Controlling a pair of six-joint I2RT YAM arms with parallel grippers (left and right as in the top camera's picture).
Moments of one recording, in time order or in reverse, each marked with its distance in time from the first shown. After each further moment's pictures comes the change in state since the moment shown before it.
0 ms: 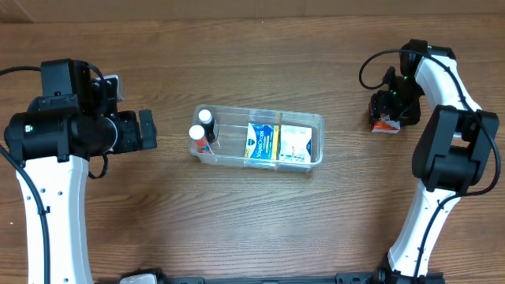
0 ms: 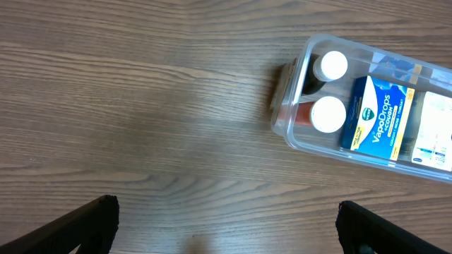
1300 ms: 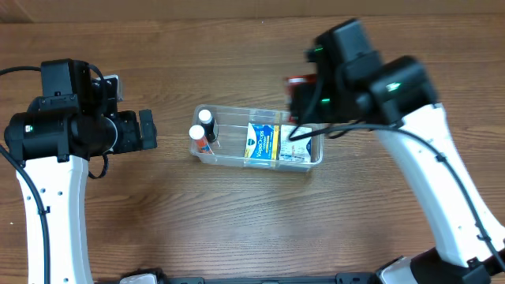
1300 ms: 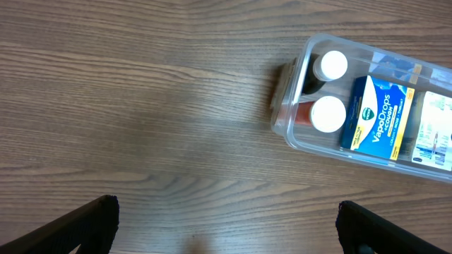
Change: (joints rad) left arm 0.000 0.000 0.000 0.000 0.000 0.000; right arm 0.682 -0.679 0.055 -0.139 -0.051 0.463
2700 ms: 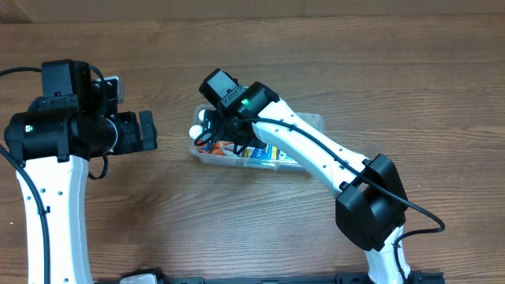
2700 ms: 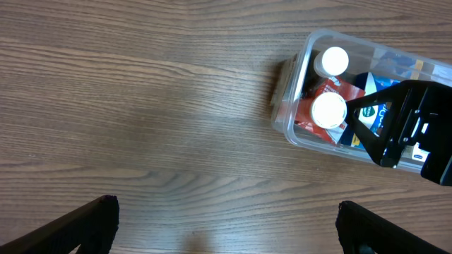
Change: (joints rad) left arm 0.000 0.000 0.000 -0.011 0.000 0.000; right arm 0.264 0.451 -0.055 0.320 0.063 0.450
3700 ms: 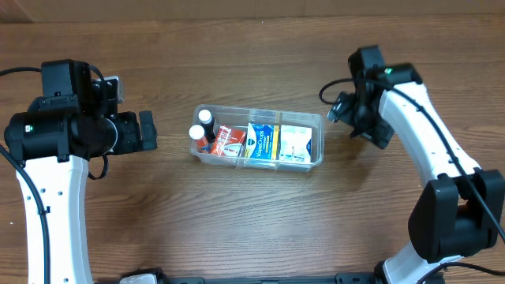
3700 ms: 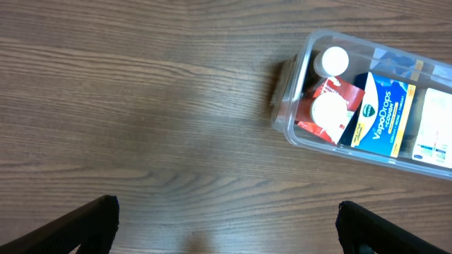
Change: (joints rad) left arm 0.000 0.000 0.000 0.000 0.000 0.000; right arm -0.608 -0.294 -0.427 -0.085 0.096 -0.124
